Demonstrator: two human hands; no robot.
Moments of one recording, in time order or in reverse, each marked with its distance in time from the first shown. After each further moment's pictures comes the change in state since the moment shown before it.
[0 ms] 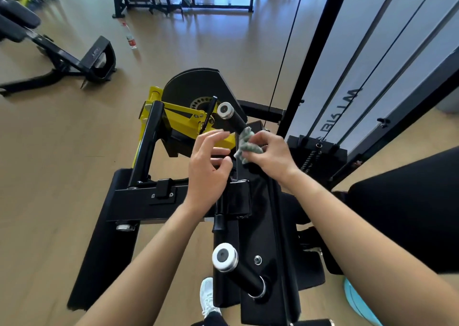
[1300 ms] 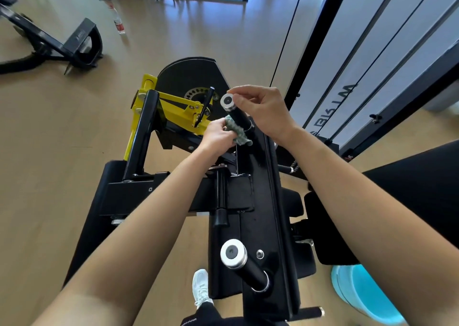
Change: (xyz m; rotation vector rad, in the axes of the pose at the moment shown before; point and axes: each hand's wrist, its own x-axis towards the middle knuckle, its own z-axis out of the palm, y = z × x) left_hand 0.086 -0.039 0.029 -0.207 -0.236 -0.553; right_hand 0.048 -0.067 -0.002 0.082 0.006 -0.250
